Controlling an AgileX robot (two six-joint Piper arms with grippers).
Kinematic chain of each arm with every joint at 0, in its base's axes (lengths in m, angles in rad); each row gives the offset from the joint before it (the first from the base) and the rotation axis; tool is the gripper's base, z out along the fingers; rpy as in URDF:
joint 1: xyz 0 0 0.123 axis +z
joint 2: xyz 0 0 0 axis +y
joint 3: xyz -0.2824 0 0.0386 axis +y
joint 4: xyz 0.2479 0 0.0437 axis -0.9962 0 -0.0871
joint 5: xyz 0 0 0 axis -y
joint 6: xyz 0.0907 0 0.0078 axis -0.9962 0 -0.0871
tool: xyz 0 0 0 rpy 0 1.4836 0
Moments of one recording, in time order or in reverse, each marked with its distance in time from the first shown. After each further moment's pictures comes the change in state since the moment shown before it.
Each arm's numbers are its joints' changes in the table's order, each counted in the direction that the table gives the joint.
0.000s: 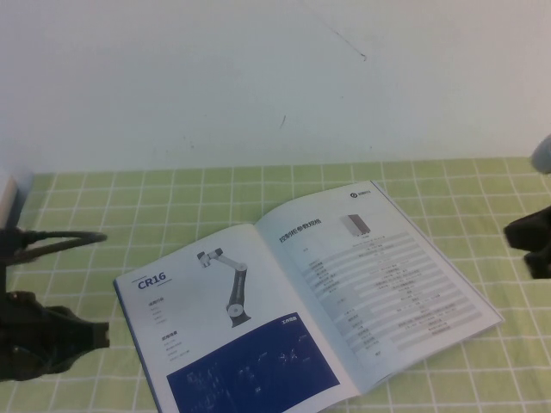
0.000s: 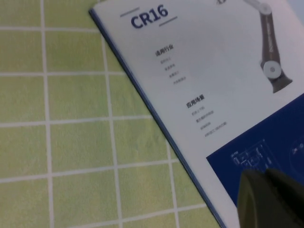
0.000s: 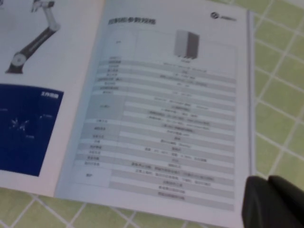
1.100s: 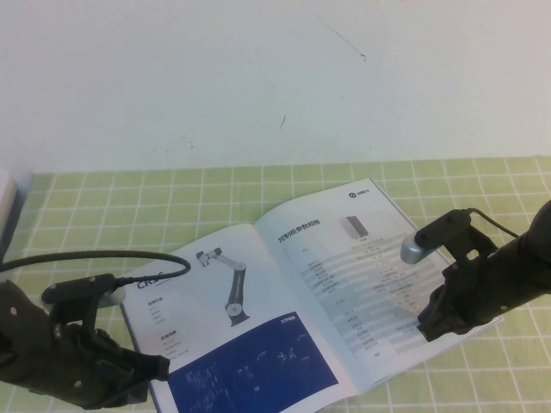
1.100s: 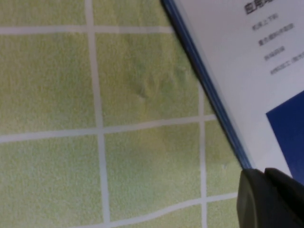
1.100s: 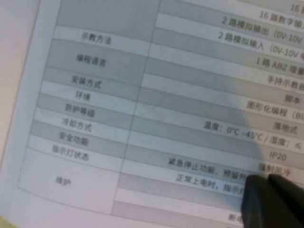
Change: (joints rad) right arm 0.200 0.601 -0.064 -0.042 0.190 0.054; left arm -0.169 0.425 -0.016 -0.035 0.116 0.119
